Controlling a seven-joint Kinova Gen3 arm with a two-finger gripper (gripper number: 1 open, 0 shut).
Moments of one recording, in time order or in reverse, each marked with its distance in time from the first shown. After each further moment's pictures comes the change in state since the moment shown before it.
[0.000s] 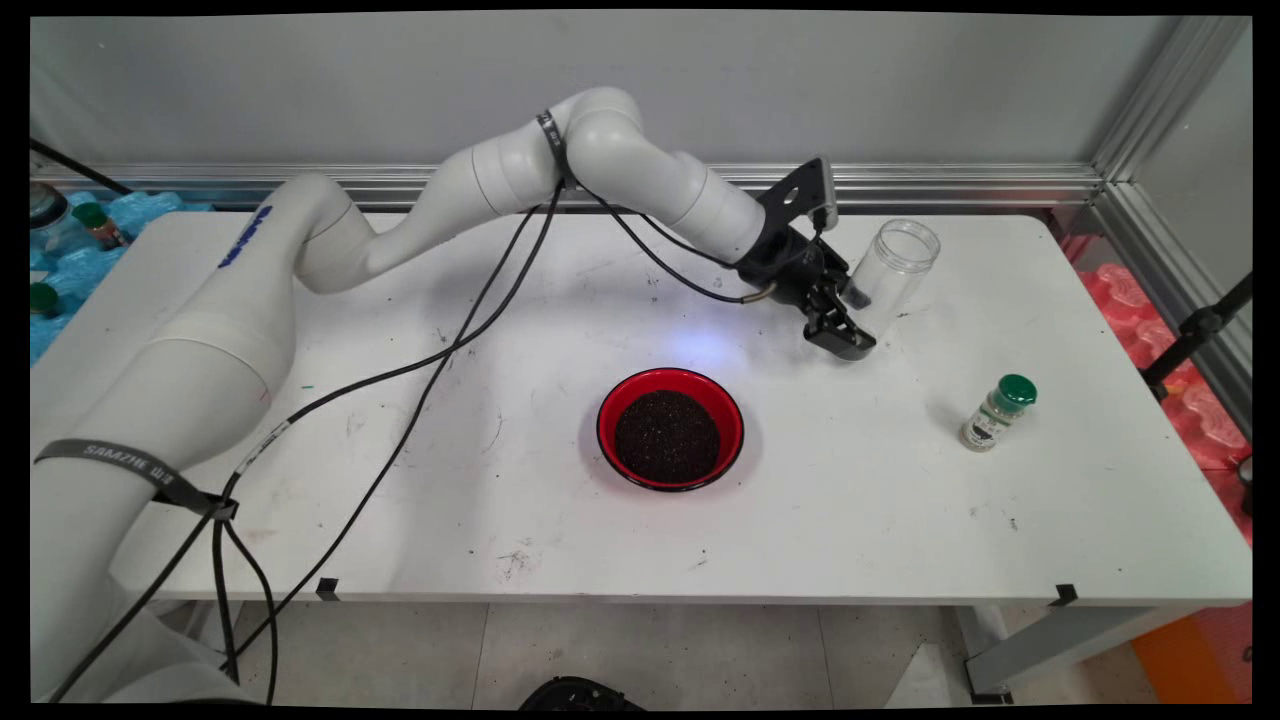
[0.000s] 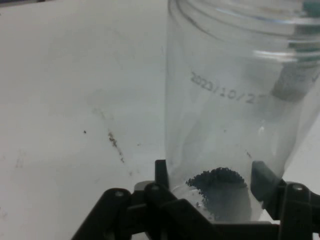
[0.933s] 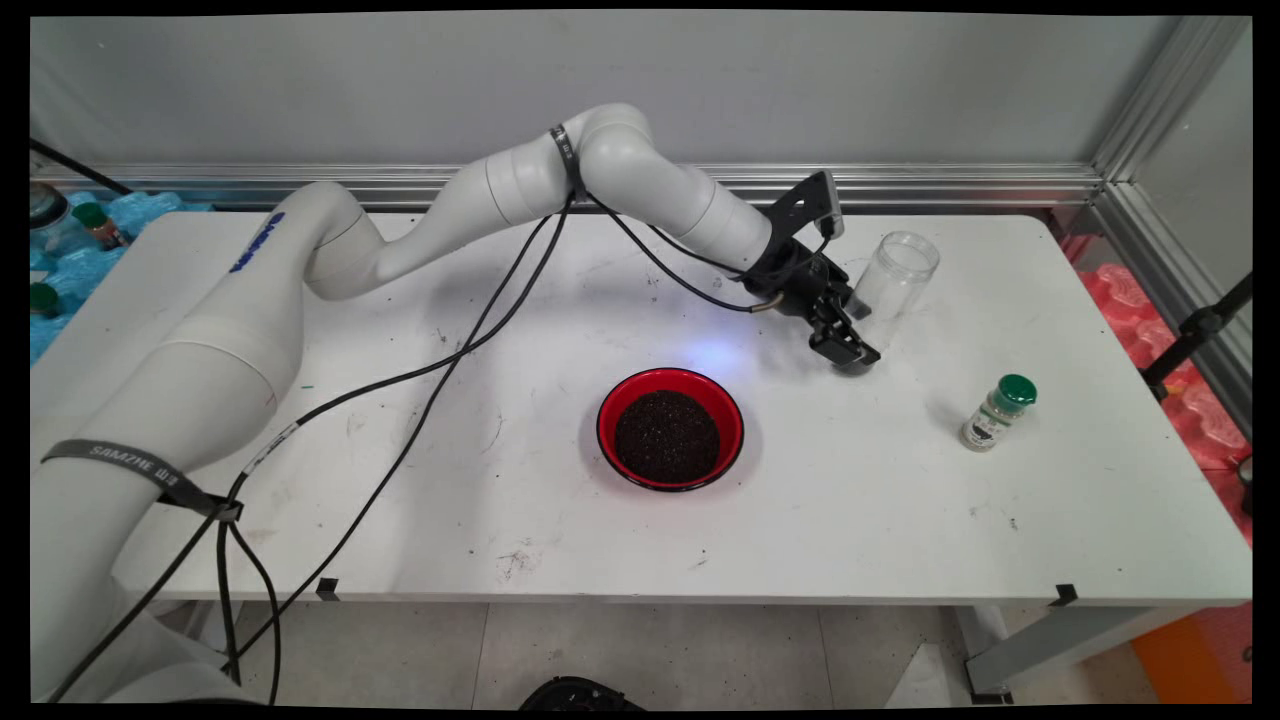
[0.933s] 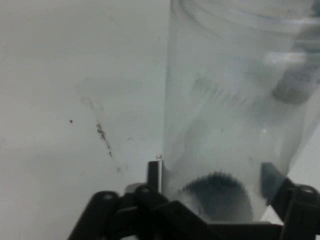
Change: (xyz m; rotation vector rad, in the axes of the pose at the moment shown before) arm -0.007 -0.001 0.016 -0.023 -0.001 -0.072
